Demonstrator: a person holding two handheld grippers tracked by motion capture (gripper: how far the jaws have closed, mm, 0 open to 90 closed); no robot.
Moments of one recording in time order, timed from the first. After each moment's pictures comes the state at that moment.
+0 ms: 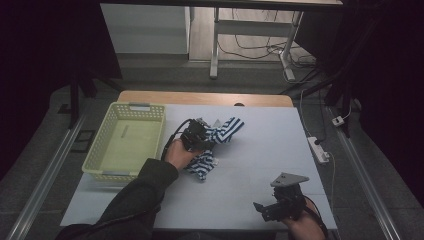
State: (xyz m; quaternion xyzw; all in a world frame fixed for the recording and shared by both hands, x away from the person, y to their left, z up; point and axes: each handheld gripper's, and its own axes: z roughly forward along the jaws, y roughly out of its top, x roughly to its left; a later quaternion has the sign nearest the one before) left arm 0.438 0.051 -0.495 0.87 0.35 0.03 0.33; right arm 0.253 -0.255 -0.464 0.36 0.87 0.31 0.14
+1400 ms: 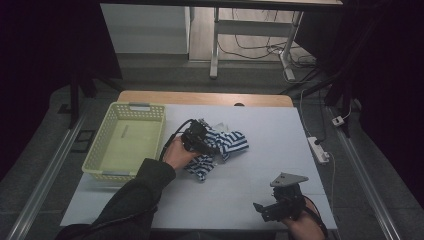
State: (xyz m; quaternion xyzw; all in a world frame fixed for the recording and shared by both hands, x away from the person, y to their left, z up) left arm 0.434 0.050 -0.484 0.88 0.34 0.02 0.33; right arm 0.254 -0.254 -0.464 0.36 0.87 0.30 0.14
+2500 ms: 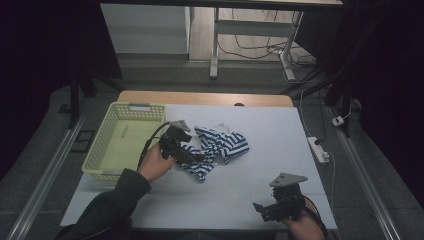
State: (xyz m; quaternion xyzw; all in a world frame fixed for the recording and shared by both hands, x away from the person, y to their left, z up) left arm 0.376 0.110 -0.450 0.86 0.30 0.00 0.41; right arm 0.254 -0.253 -0.464 0.36 0.87 0.30 0.14
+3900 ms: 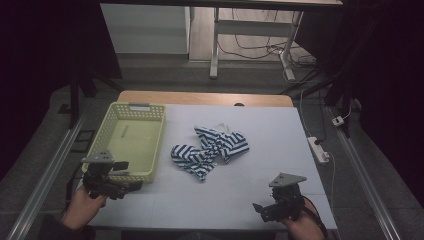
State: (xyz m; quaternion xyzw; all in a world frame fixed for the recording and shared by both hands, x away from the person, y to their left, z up) left arm 0.248 0.264 -0.463 0.80 0.41 0.04 0.45; right arm 0.253 -0.252 -0.465 0.36 0.88 0.29 0.14
